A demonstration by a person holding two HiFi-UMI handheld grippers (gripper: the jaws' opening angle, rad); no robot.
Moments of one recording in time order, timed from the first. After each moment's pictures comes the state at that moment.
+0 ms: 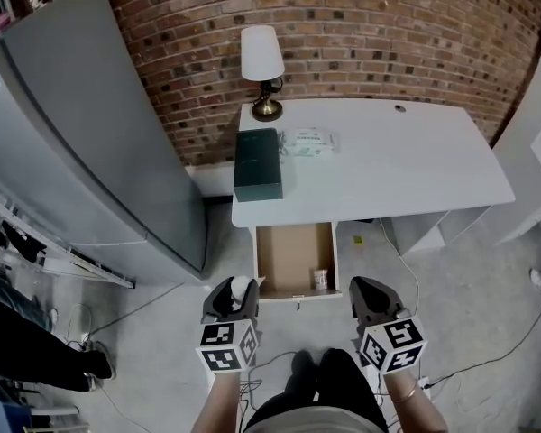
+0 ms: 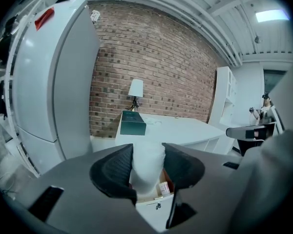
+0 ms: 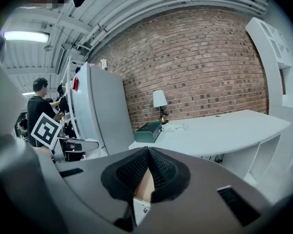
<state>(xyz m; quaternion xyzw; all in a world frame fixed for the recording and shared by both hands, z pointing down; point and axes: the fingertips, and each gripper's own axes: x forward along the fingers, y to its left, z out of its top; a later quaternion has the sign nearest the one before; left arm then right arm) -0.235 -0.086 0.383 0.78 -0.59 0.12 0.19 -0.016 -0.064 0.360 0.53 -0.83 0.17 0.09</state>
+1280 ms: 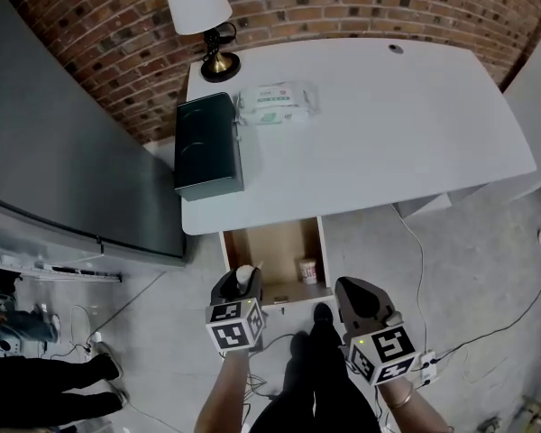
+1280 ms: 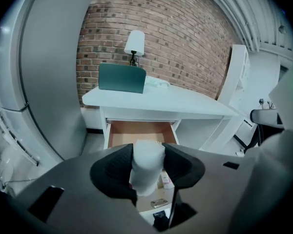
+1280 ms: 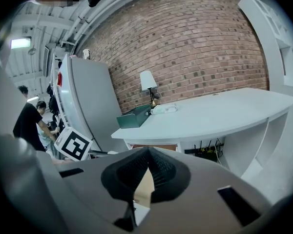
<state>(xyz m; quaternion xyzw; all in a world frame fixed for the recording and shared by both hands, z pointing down) -0.150 -0.241 0.594 0.74 -0.56 0.23 0.30 0.031 -0.189 0.494 0.52 -0.81 0.25 0.11</state>
